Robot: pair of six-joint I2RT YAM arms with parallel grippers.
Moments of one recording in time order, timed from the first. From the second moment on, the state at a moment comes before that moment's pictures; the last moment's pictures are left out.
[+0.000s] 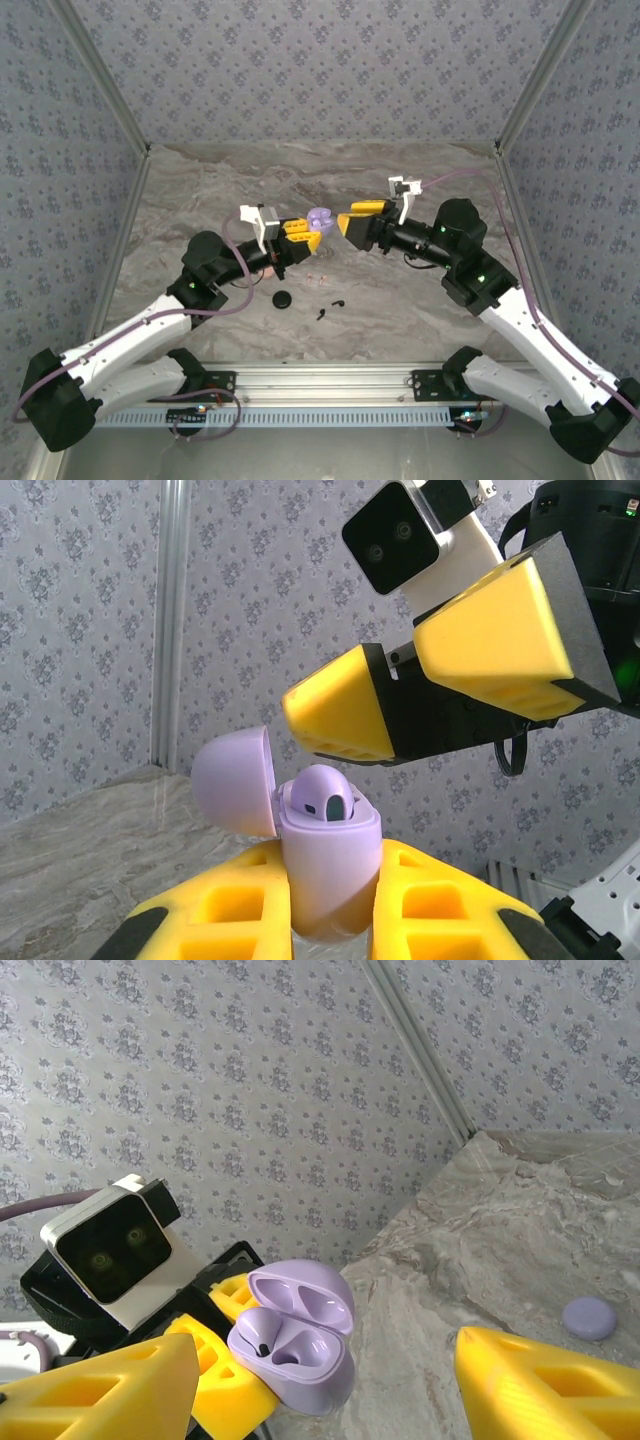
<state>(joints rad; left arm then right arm) -0.77 0.96 0.66 0.52 0.45 -0.26 0.64 0.91 0.97 -0.08 -0.43 0.56</state>
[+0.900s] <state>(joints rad) -0.77 0.93 0.64 0.45 0.40 -0.21 0.53 0.91 1.04 -0.37 -0.33 0.54</state>
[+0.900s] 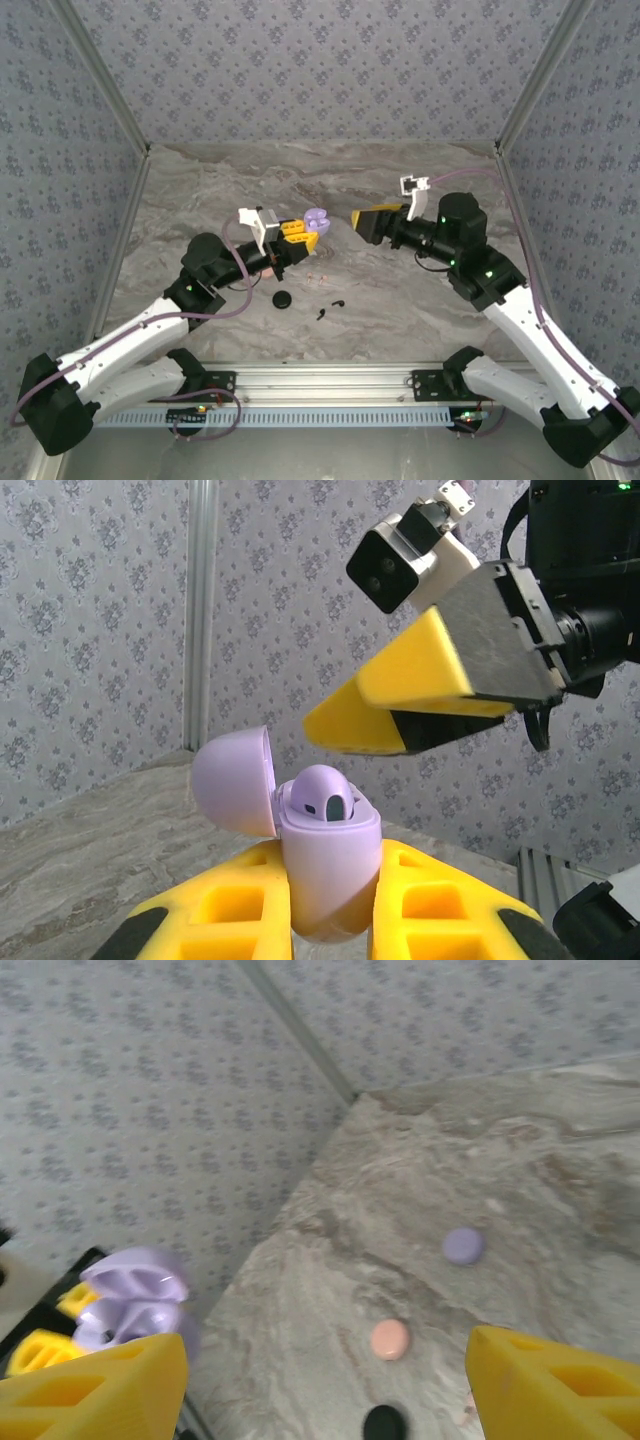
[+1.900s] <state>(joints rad) -0.77 0.83 0.59 0.34 0.37 -0.17 0.15 2.06 1.62 -0.89 0.00 0.18</state>
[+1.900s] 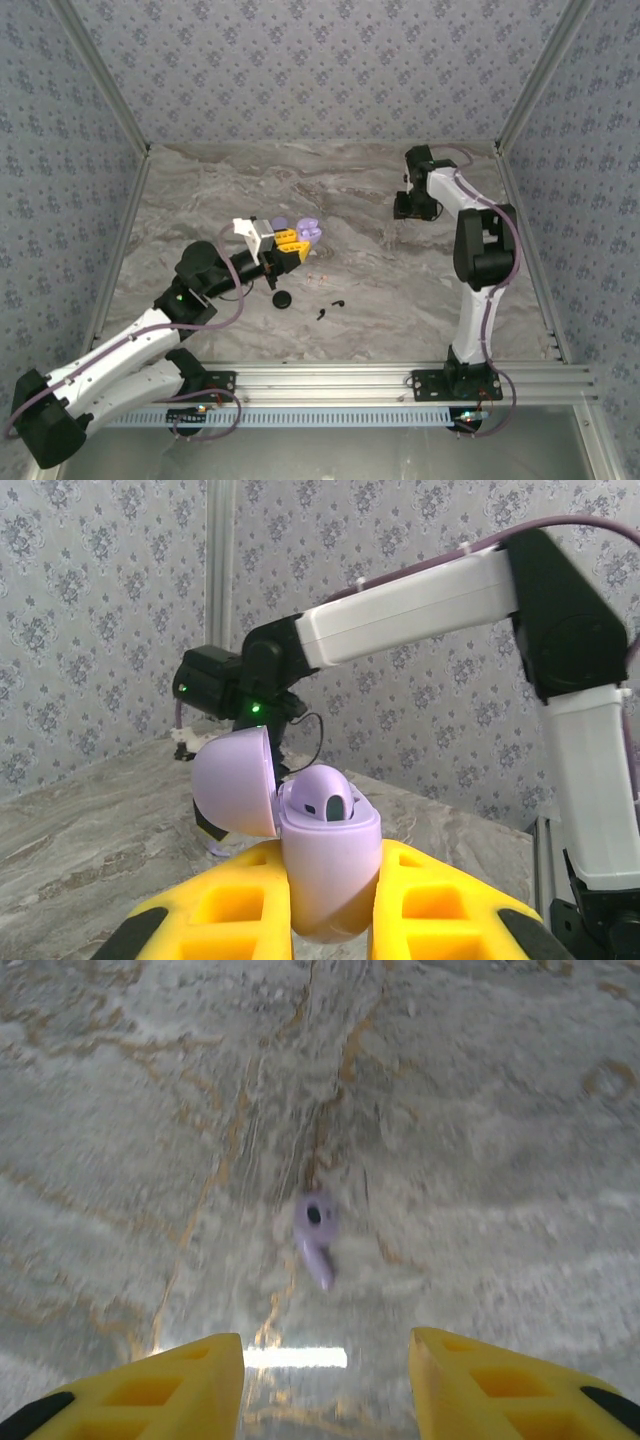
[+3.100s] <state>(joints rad) -0.77 0.86 0.59 0.35 0.37 -0.18 0.15 2.06 1.60 -0.87 -0.06 0.14</state>
